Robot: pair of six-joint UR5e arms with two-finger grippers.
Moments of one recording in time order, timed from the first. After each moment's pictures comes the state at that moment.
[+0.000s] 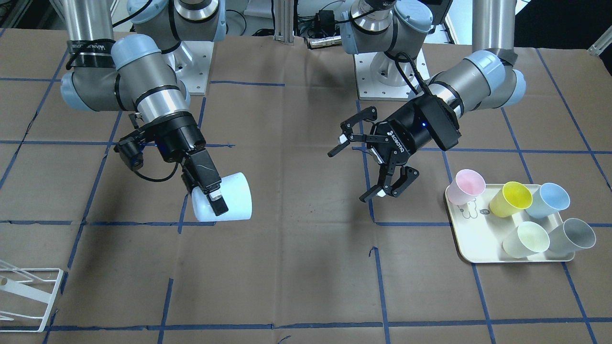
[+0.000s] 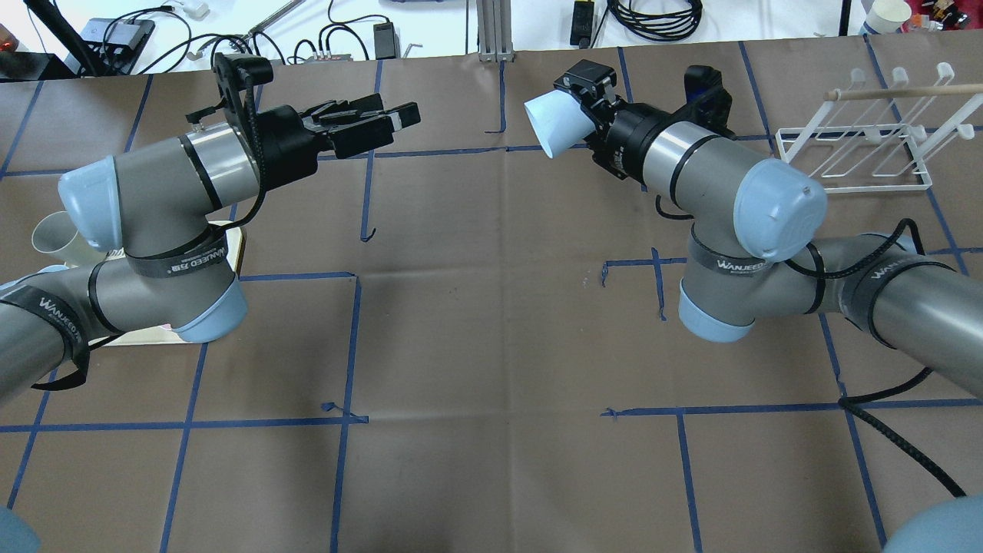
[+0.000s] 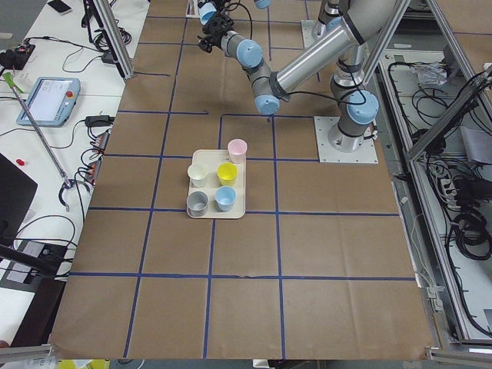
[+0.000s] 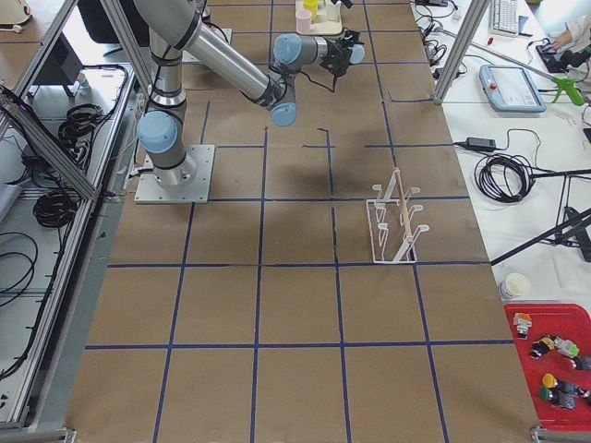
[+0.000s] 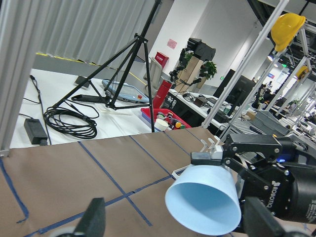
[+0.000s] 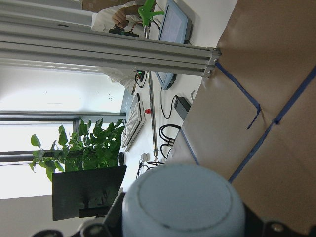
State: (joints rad) left arm -1.39 -1.81 -2.09 0.18 0.53 -0.04; right arm 1.57 -1.28 2.09 -3.52 -1.09 1.08
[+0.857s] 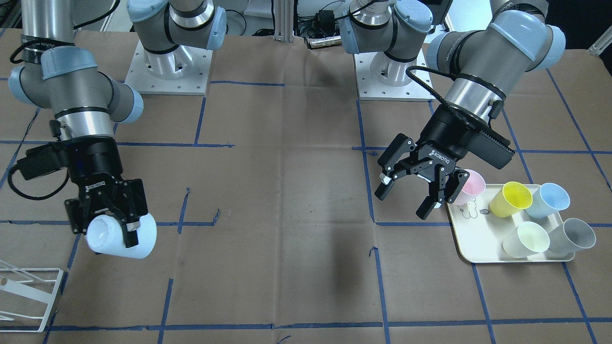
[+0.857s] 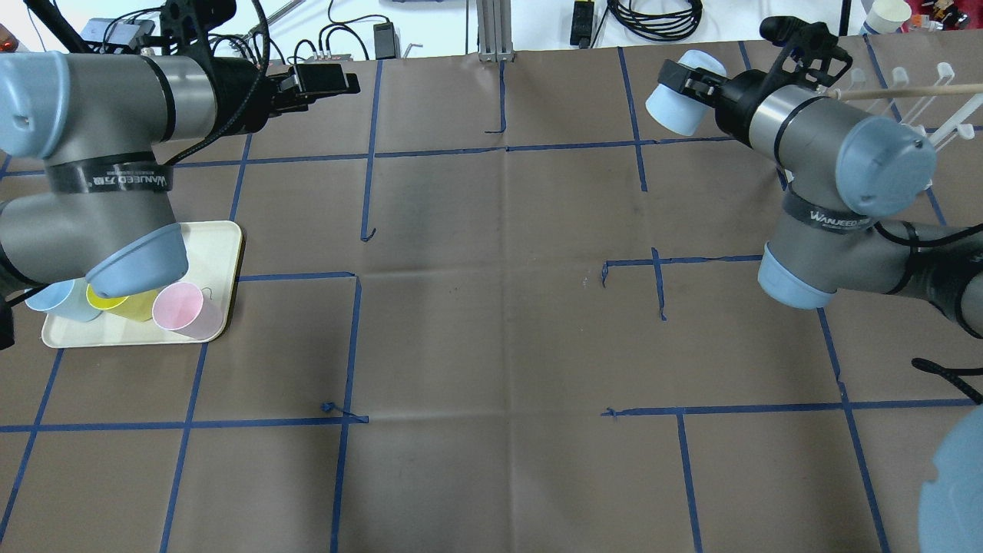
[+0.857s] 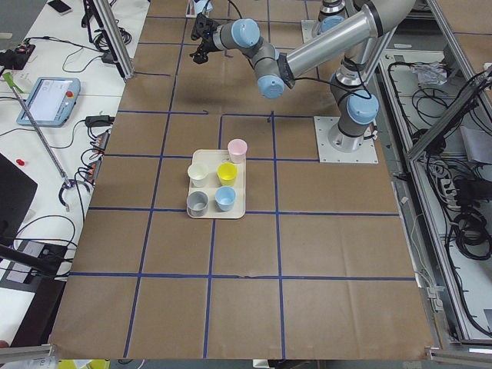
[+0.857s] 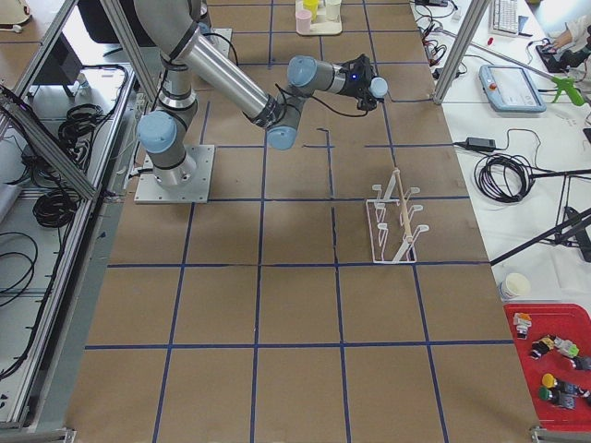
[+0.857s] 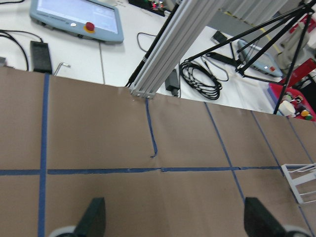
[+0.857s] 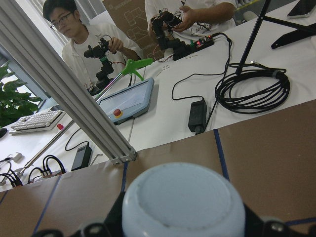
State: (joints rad) left arm -1.41 -1.66 -1.91 -0.52 1.03 -0.04; right arm 1.34 -1.28 2.05 -3.40 -1.11 0.20
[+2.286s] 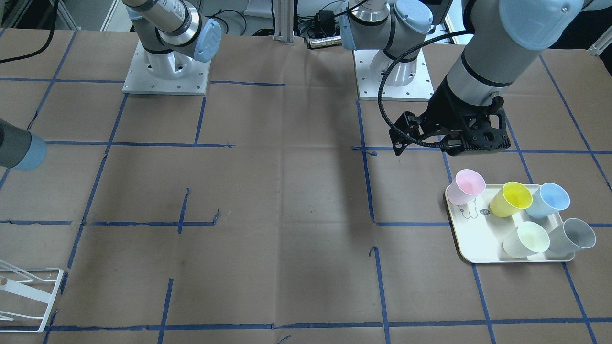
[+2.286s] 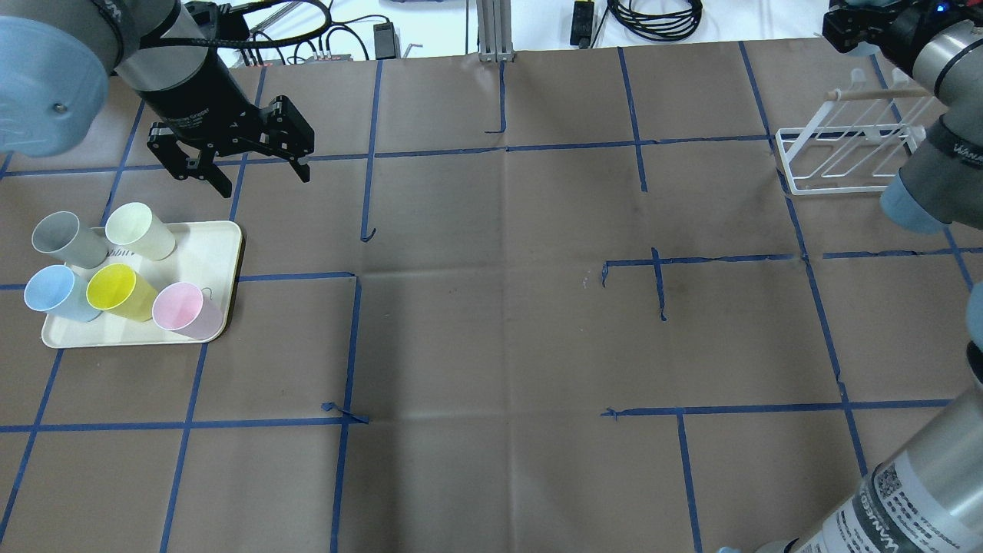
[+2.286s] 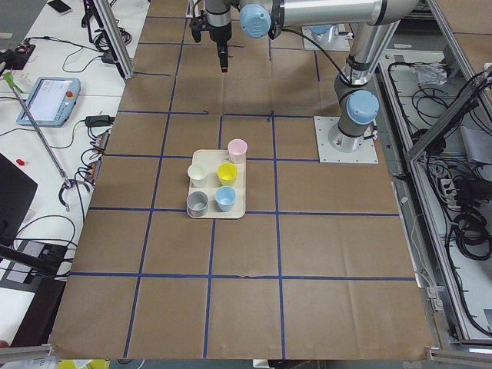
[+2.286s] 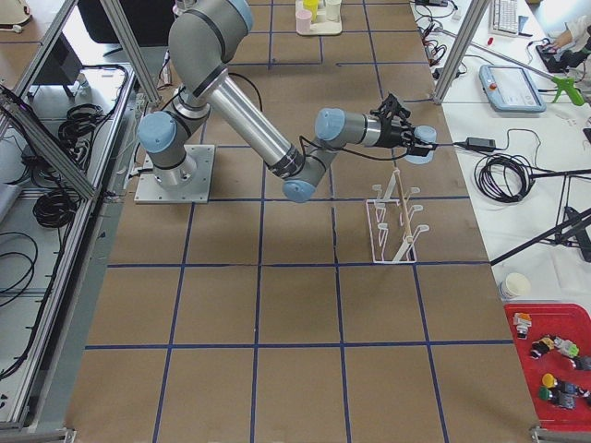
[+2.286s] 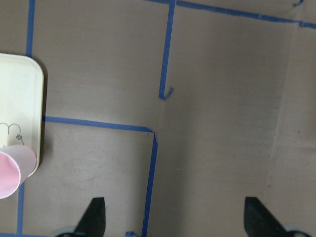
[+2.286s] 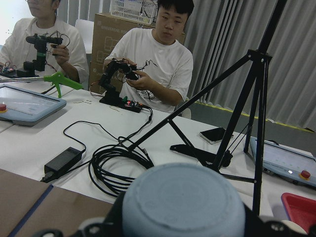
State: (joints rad) left arm -1.51 -1.66 -1.53 -1.59 1.53 -0.07; right arm 1.08 -1.03 1.74 -3.53 -1.00 -0.43
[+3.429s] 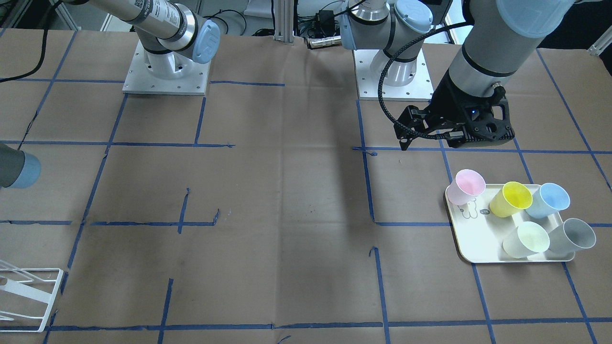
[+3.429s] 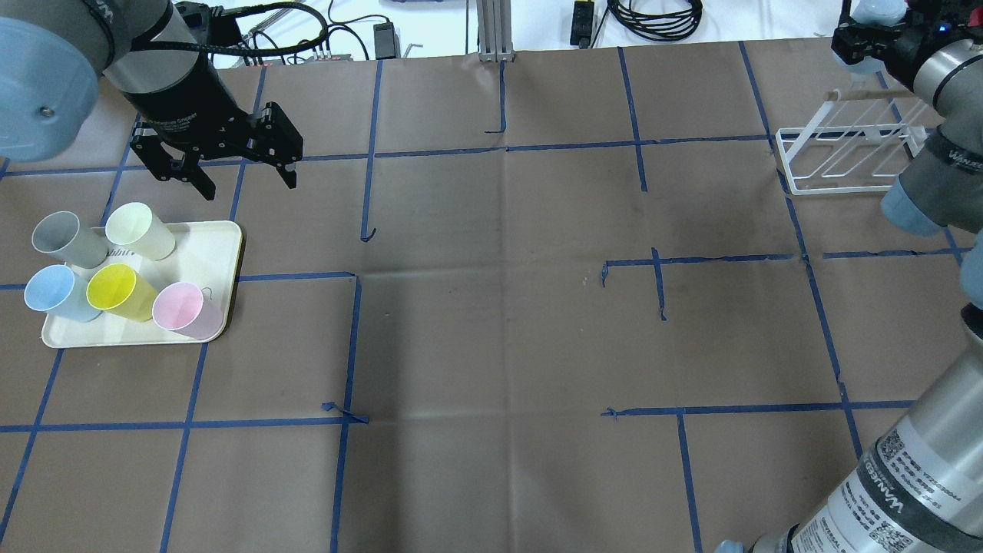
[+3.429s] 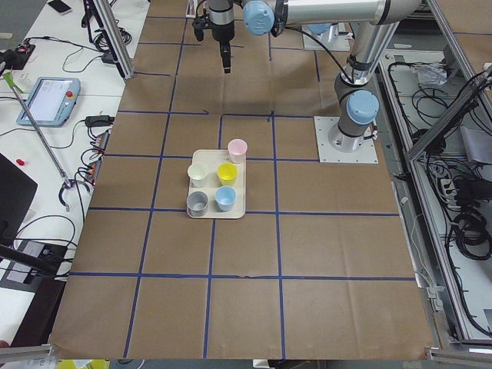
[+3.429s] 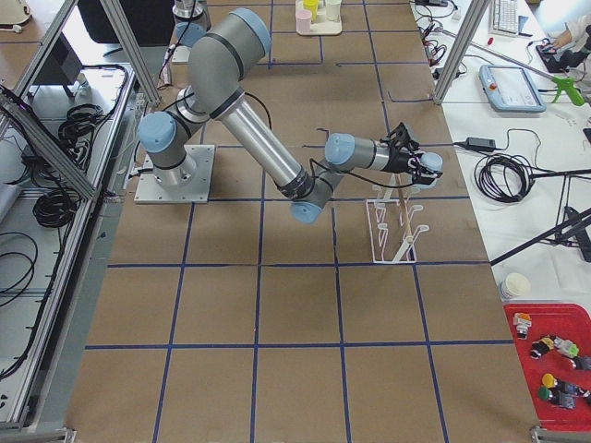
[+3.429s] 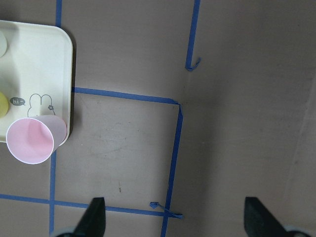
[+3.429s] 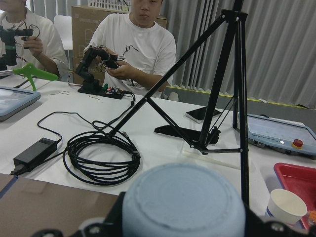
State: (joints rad) left arm -1.51 -1.64 -1.55 -1.56 1.56 -0.04; right arm 1.04 -0.92 1.70 -3.53 -1.01 -0.35
